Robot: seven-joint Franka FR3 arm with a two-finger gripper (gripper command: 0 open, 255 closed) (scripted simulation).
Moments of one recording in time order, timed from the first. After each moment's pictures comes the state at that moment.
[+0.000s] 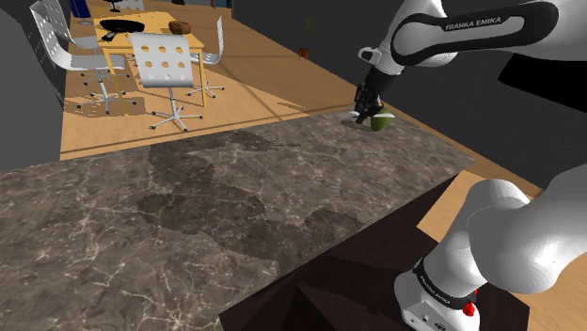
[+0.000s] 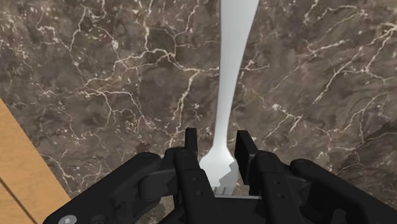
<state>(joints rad) 0.32 -0.45 -0.63 -2.34 -0.19 2.09 -1.22</state>
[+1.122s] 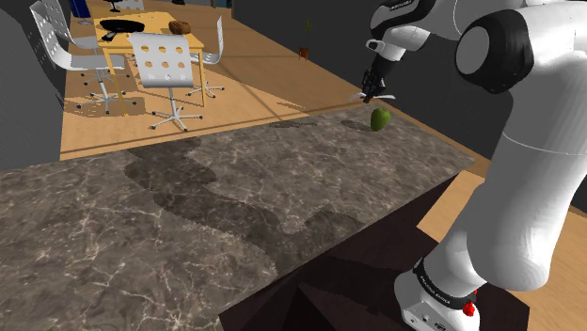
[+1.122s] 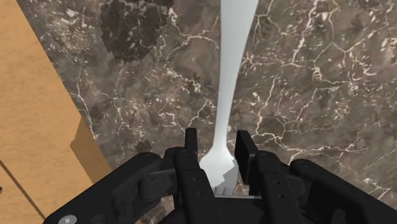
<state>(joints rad) 0.22 0.28 -0.94 -1.73 0.38 1.96 -1.85</state>
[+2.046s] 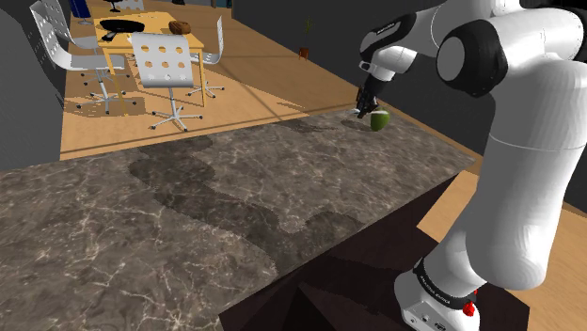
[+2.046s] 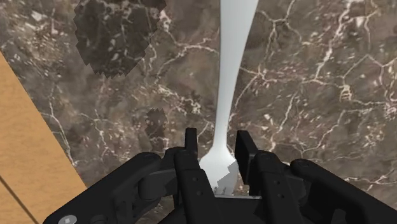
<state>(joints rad) 0.18 0.36 -0.89 -1.83 0.48 2.10 -1.93</state>
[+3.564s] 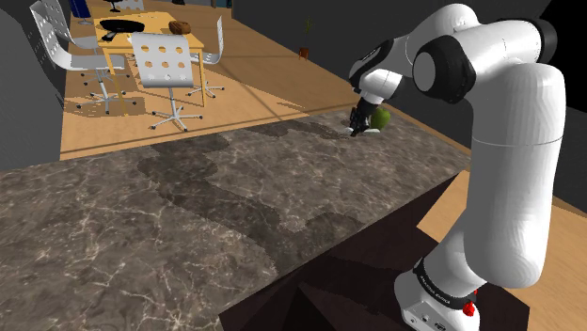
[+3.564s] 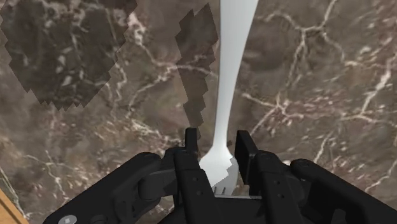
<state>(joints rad) 0.12 0.49 -0.80 -1.91 0.62 2.26 -2.04</state>
